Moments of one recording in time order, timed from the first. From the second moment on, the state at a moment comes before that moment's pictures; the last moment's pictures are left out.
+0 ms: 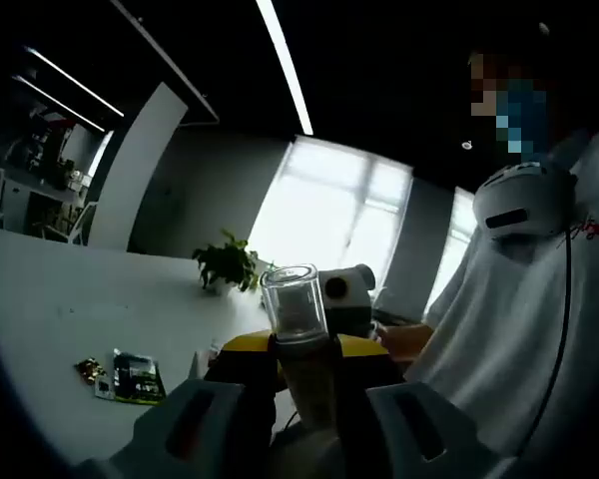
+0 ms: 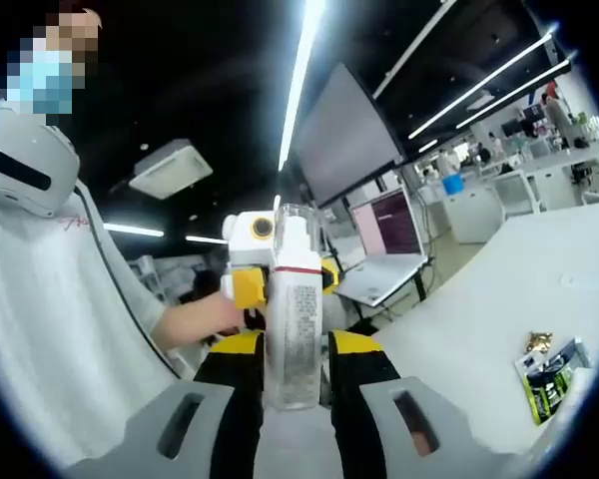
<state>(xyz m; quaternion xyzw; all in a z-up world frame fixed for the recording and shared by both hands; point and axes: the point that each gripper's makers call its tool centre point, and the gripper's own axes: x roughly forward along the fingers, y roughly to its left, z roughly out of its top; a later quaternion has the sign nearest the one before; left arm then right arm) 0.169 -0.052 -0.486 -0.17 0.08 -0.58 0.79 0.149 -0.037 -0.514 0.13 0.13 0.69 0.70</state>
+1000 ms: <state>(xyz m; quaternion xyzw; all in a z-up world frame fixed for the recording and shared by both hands) 0.218 -0.060 -0.500 -0.37 0.08 -0.34 0.86 0.215 -0.067 -0.517 -0.33 -0.01 0.39 0.86</state>
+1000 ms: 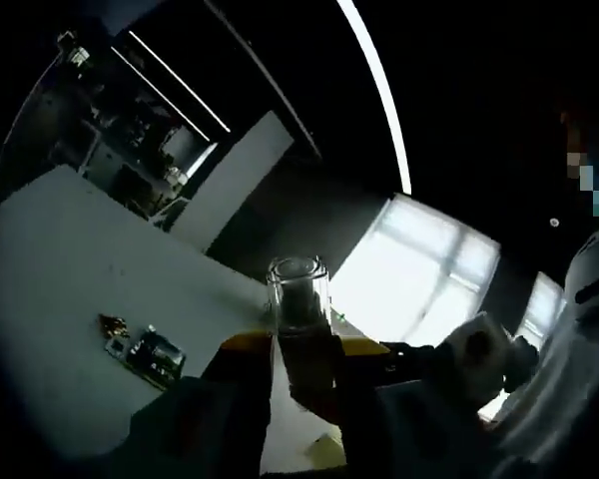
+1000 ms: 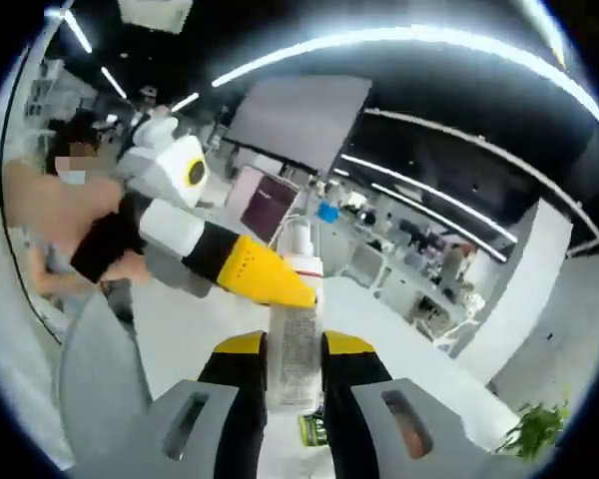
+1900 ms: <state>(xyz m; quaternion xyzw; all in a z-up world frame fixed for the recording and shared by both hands) 0.203 -0.054 -0.488 -0.26 0.07 -0.45 0.85 0.192 -0.053 -0.514 -0.06 0.07 0.60 0.80</state>
